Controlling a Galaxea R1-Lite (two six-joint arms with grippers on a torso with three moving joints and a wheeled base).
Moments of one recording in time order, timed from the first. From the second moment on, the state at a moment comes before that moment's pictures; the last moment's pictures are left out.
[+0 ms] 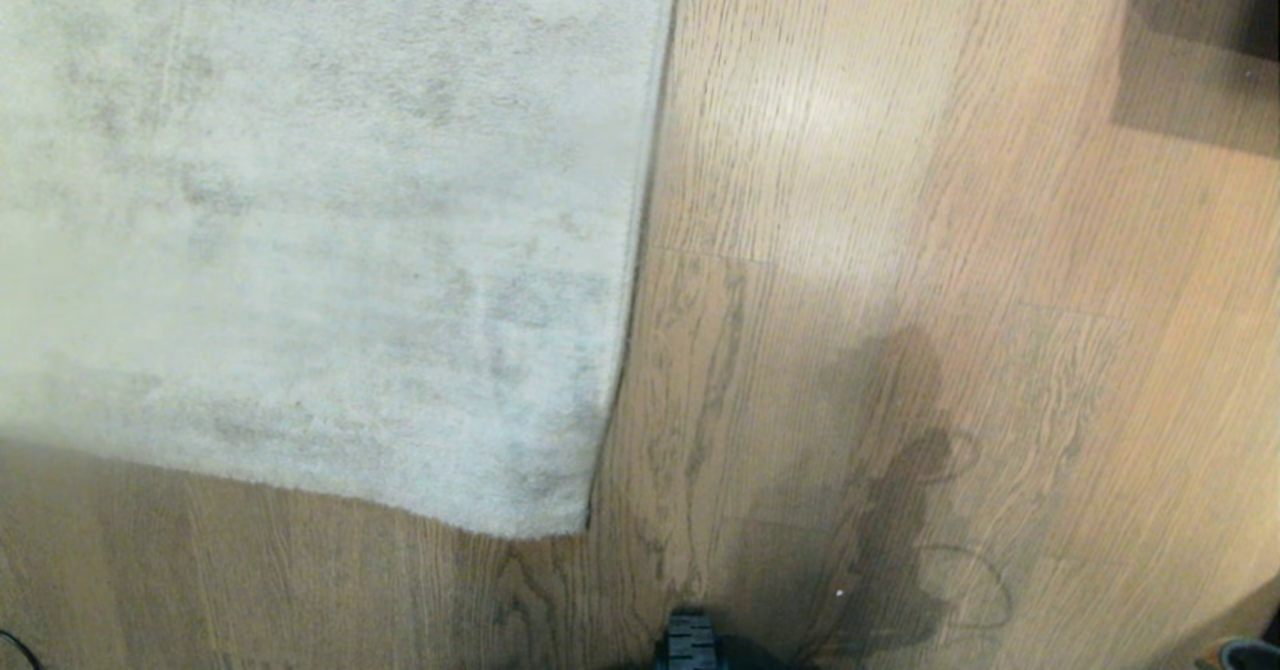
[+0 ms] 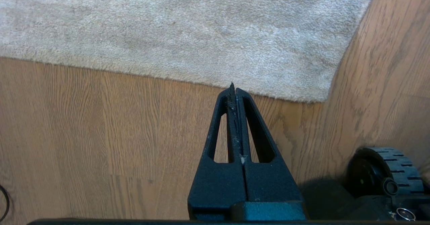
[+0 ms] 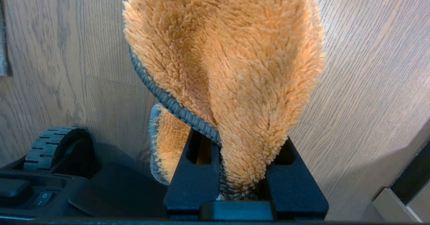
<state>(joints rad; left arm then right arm) -0.01 0.00 -0.01 0.01 0.00 0.00 0.00 0.00 0.00 0.01 0.03 -0.07</state>
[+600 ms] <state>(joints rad) -0.01 0.00 -0.01 0.01 0.00 0.00 0.00 0.00 0.00 0.01 0.03 -0.07</state>
